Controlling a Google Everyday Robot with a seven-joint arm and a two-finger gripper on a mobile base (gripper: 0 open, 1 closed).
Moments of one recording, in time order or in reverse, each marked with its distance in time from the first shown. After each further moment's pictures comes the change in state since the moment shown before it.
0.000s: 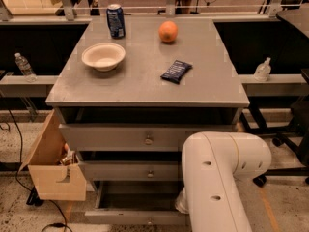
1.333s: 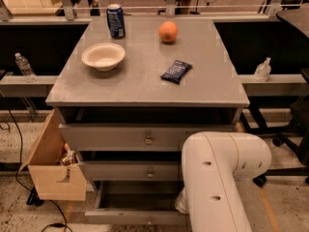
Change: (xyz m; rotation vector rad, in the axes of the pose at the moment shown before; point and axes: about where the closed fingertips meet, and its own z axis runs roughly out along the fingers) arm 0.000 0.000 0.000 0.000 0.000 0.000
